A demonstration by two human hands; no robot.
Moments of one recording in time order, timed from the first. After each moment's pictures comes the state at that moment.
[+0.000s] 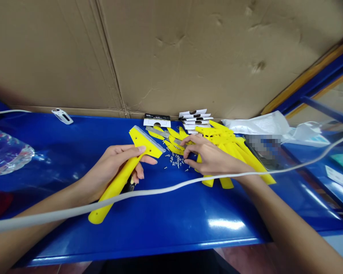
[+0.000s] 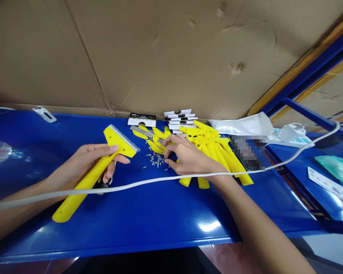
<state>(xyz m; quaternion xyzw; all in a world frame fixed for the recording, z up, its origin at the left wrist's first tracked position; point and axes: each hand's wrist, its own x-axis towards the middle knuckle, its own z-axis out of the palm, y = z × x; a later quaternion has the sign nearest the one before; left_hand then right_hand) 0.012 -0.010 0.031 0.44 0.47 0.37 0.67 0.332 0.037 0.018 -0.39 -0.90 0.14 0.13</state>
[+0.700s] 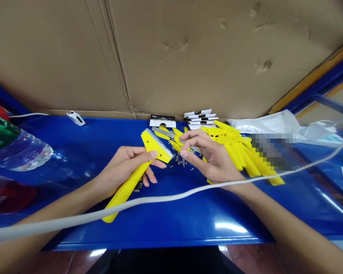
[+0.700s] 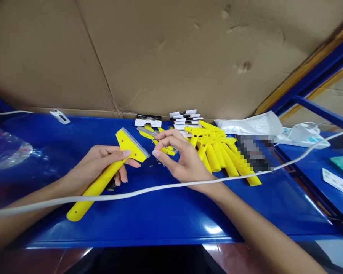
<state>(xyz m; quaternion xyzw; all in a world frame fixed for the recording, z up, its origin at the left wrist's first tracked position) 0.016 -0.017 0.037 0.48 0.48 0.34 0.65 0.288 0.000 0.029 -0.34 -0.78 0.30 0.44</state>
